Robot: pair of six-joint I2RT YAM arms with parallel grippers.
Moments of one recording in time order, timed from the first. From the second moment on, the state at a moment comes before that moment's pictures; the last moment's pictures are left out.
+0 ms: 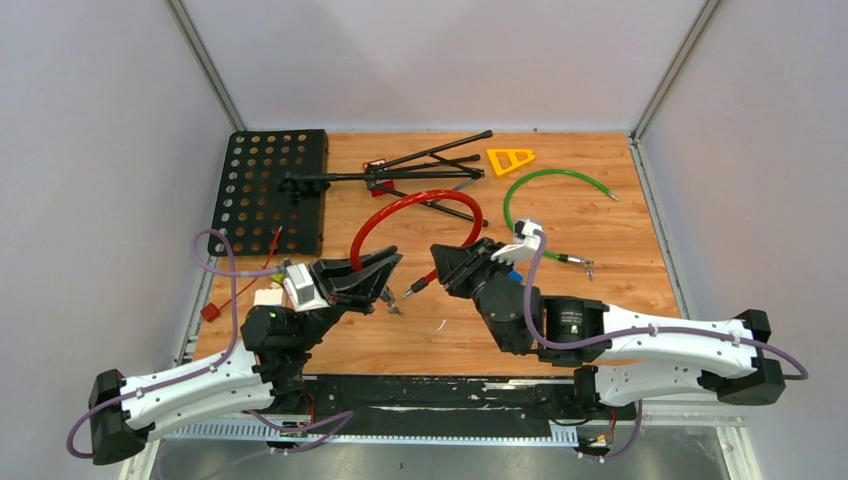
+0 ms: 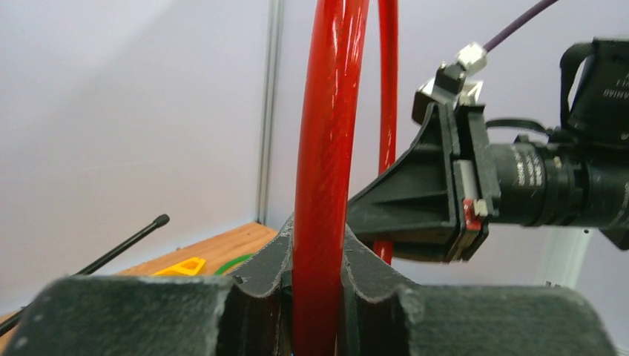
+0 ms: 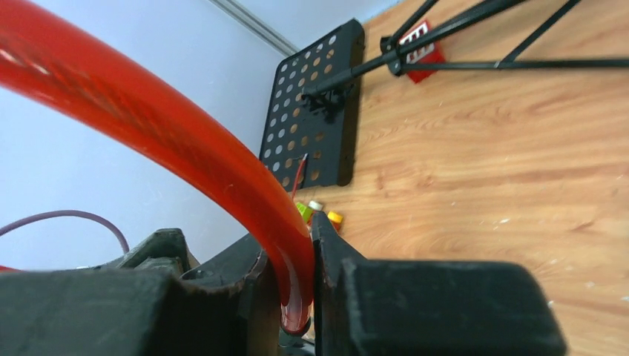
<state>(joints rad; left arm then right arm) -1.11 0.58 0.35 0.88 -0.14 -0.03 1.45 1.09 1.08 -0.24 1.03 1.10</state>
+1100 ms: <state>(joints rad) -1.11 0.61 0.71 0.13 0.05 0.00 1.44 0.82 1.22 -0.13 1.13 -0.12</state>
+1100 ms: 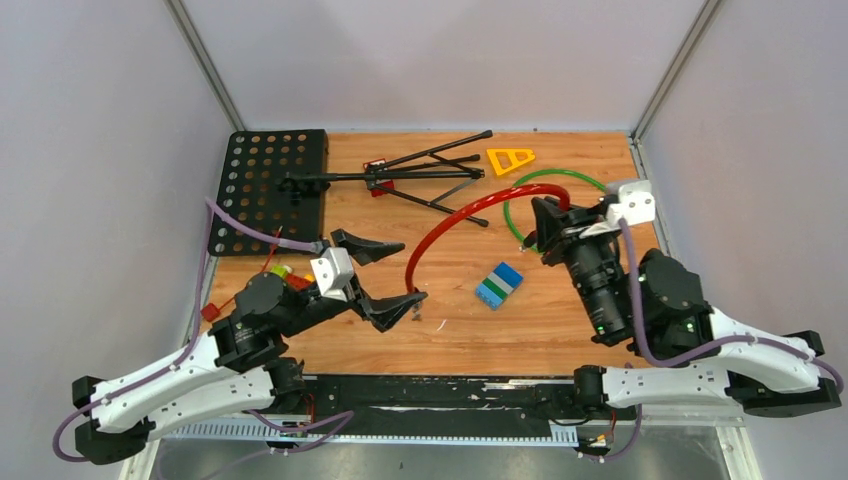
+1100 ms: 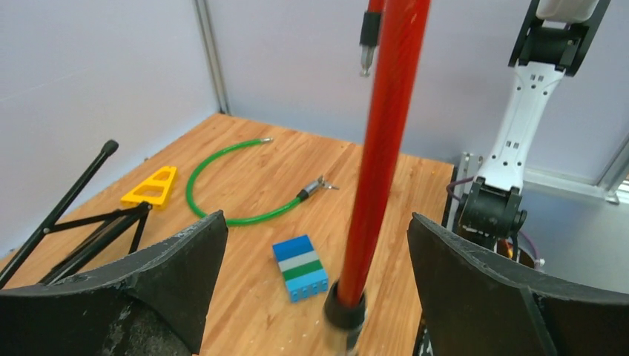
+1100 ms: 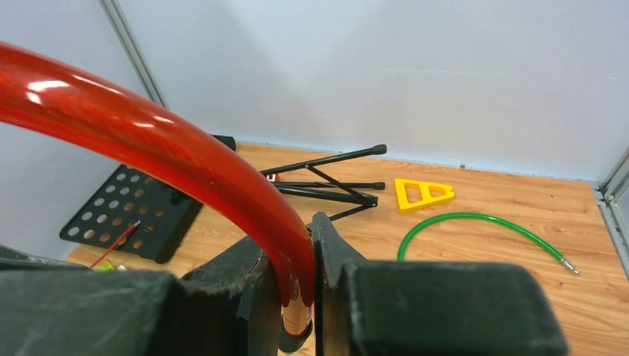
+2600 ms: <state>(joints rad) -1.11 0.73 0.83 -0.20 0.26 0.04 1.44 0.83 1.23 -0.15 1.15 -0.29</state>
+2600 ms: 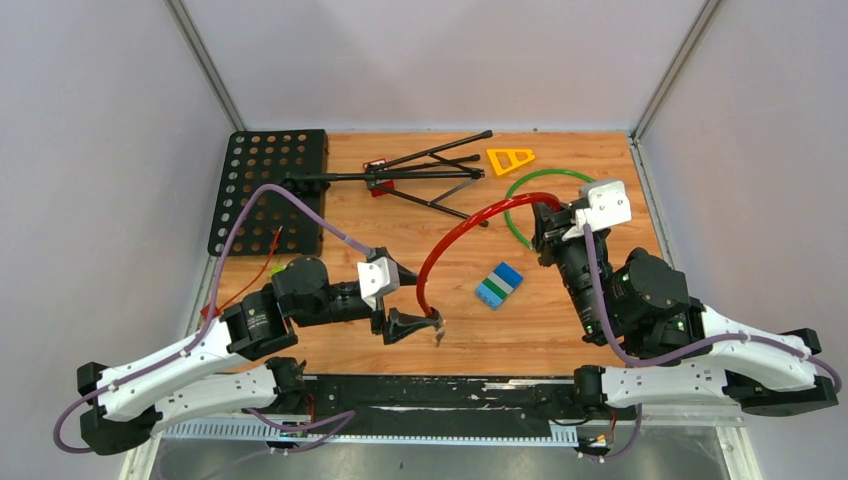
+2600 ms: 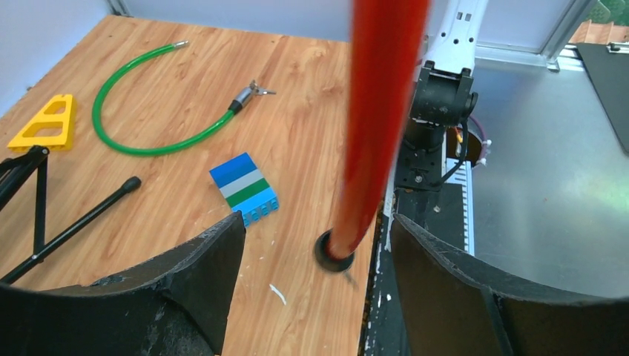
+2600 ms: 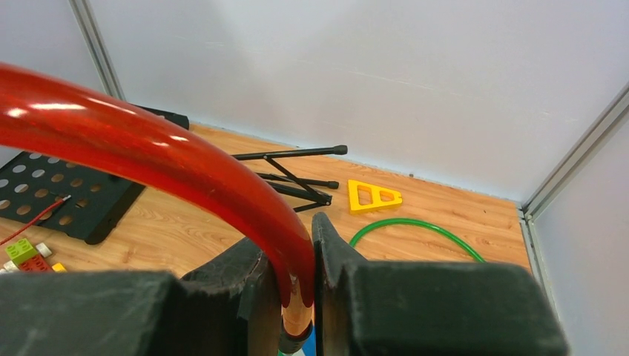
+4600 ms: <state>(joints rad) -1.11 0.74 0.88 -0.30 0.23 0.06 1.44 0.81 1.21 -0.14 1.16 -0.31</state>
